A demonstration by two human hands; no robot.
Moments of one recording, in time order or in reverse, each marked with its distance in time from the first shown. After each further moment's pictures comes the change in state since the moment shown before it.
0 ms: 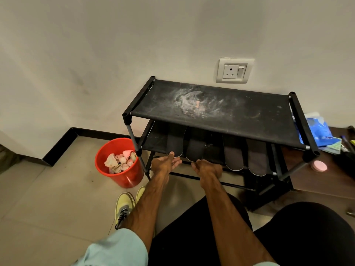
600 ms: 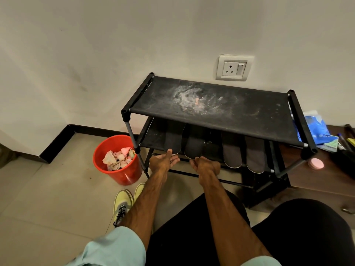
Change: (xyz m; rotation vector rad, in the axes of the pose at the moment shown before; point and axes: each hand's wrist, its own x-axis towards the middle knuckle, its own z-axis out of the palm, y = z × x) left_hand -0.005 0.001 -0.001 -0.007 0.025 0.016; right_hand 0.003 0.001 -0.007 -0.079 -0.111 -0.018
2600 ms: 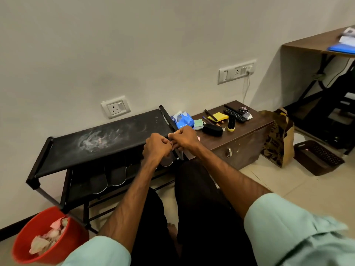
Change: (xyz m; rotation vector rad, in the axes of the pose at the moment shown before) left_hand -0.276 0.055 0.189 1.131 -0.491 0.750; right_hand -0.145 -0.193 -0.191 -0.678 0.167 -0.692
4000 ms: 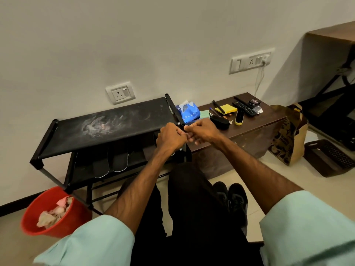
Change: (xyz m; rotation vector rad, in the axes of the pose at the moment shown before) left_hand -0.009 0.026 0.028 0.040 -0.067 0.045; right_hand 0.006 0.029 -0.057 -0.006 -0.192 -0.022
